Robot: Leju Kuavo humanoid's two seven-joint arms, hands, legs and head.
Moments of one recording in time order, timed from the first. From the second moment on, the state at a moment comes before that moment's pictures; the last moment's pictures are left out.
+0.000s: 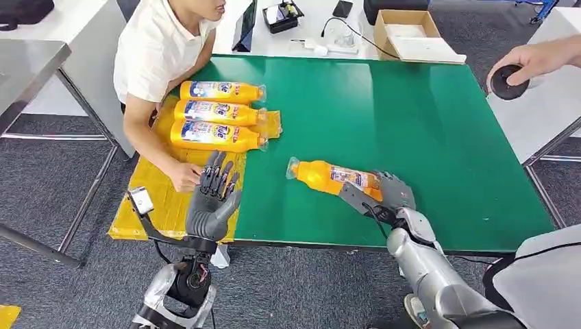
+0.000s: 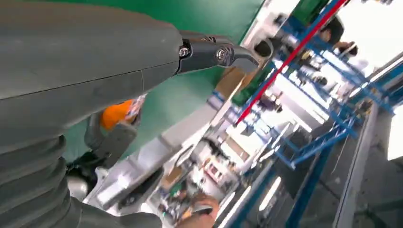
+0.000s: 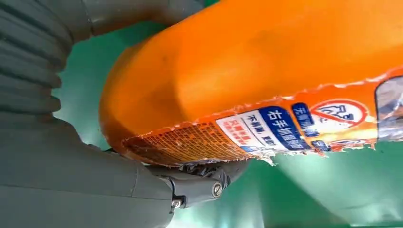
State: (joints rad) left arm -0.08 -0.21 -0.37 -1.48 0.54 -0.02 -0.16; right arm -0.64 -0.02 0.23 -0.40 1.07 -0.15 -0.10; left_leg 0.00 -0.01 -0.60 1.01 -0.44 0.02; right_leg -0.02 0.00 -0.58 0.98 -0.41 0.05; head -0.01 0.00
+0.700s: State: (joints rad) left arm 0.00 -0.17 -0.43 -1.48 0.18 0.09 -0.33; right arm -0.35 0.12 0.12 -0.74 0.42 0.06 -0.48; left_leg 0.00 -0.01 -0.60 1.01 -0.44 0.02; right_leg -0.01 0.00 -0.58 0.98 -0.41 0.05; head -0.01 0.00
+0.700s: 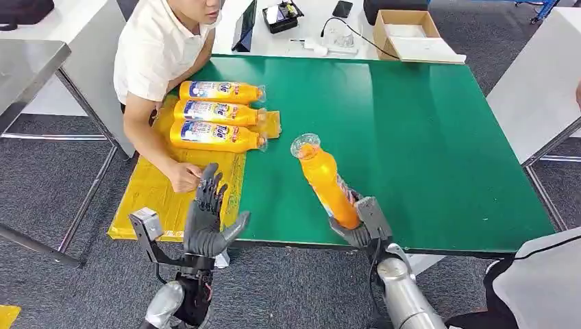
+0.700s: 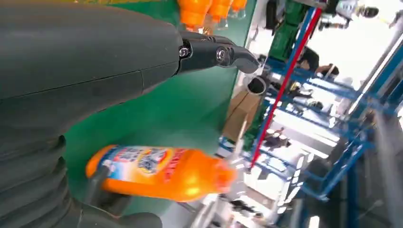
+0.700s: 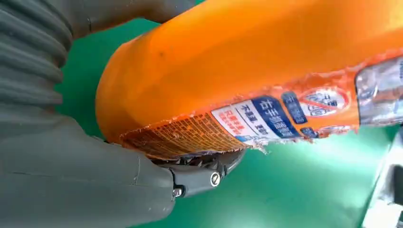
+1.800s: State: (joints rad) left arm -0.04 -0.17 -0.46 -1.41 0.48 -0.09 -0.21; right arm -0.32 0.22 0.56 -0.84 0.39 0.00 -0.52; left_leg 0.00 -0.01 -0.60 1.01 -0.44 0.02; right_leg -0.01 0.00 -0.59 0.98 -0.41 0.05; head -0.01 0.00
